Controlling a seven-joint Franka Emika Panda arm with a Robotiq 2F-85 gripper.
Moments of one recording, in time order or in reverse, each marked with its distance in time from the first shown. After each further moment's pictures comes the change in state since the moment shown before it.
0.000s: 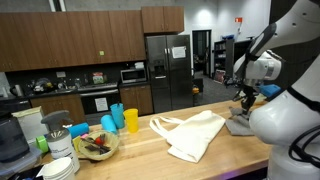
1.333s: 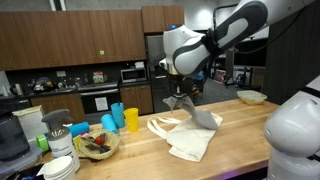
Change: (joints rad) arm 0.527 -0.112 0.647 0.208 -0.243 -0.157 0.422
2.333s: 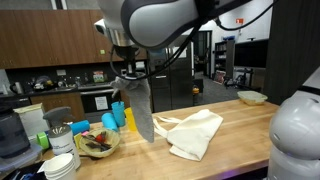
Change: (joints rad) arm 0.114 0.112 0.353 0.440 -0.138 -0.212 0.165
